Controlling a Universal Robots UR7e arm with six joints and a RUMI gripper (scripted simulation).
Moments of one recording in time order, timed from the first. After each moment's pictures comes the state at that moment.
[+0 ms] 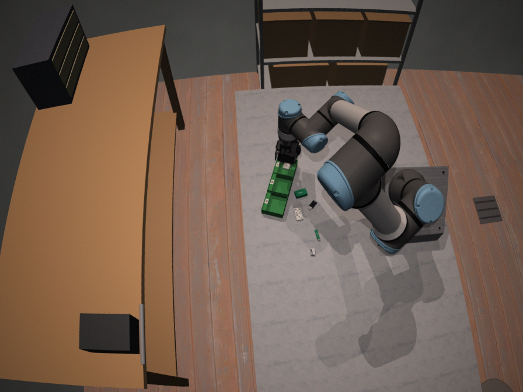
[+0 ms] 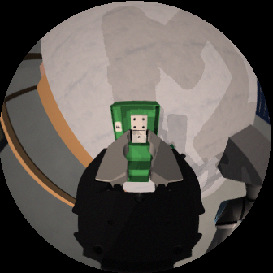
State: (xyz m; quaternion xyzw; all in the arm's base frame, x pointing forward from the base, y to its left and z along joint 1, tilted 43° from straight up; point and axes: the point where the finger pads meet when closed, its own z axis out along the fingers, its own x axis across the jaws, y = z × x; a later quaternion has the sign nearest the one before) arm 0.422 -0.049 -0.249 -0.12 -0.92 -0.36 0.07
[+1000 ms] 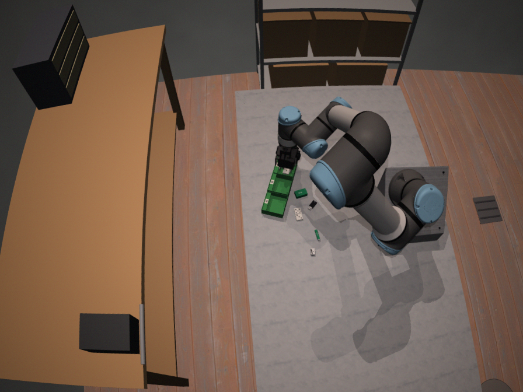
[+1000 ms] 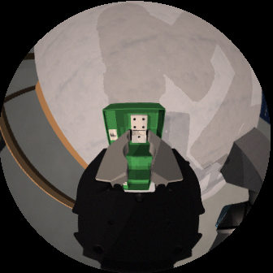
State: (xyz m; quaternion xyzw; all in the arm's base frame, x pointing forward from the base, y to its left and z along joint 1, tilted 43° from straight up) arm 0.421 -0.025 -0.272 -0.12 -0.92 -0.36 0.07
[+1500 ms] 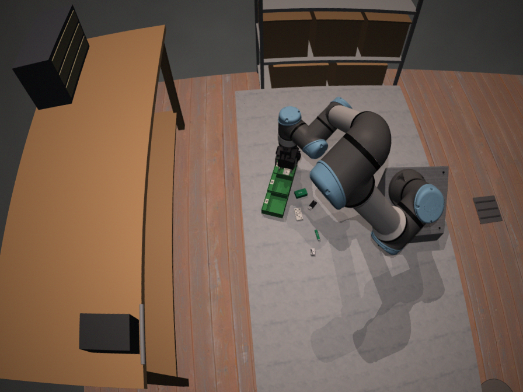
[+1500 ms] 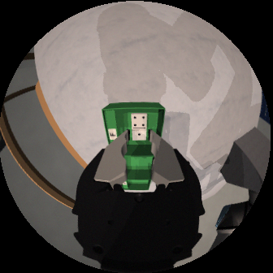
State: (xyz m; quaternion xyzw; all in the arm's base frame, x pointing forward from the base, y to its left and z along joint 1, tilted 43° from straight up) arm 0.420 -0.024 -0.271 -0.12 -0.92 -0.36 0.07
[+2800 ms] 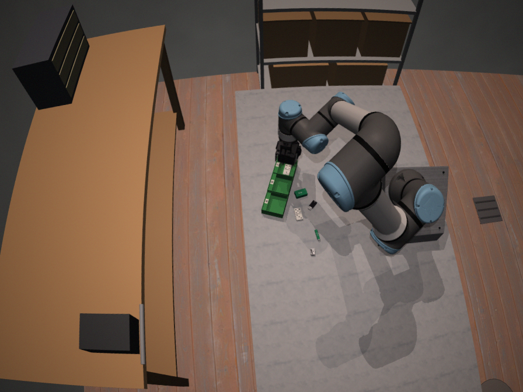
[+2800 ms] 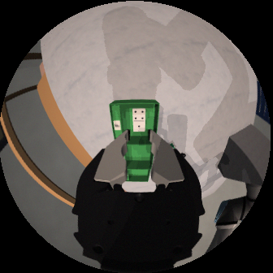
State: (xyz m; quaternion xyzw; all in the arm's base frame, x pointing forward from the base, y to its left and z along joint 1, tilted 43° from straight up) arm 0.422 -0.046 -0.247 -0.12 -0.92 -0.36 0.07
